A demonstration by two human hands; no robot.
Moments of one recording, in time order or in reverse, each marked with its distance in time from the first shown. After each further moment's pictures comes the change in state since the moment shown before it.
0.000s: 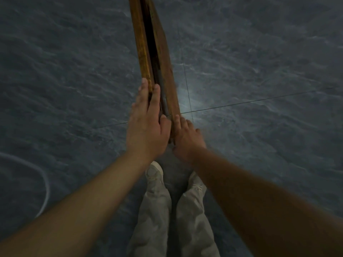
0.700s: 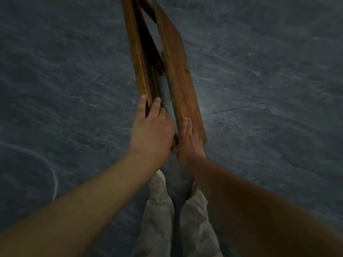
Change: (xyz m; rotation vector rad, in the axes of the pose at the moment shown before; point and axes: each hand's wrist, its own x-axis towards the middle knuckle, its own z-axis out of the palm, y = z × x) left_hand 0.020 0.038 -0.008 0.944 -0.376 0.231; right_hand 0.006 0.006 0.007 0.238 0.084 0.133
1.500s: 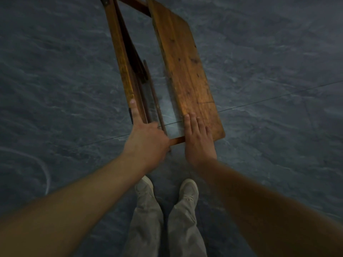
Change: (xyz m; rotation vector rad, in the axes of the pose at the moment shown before) left_hand 0.005 0.021 -0.005 0.025 0.147 0.307; right_hand -0.021 0.063 -0.054 -0.222 0.196 -0.099
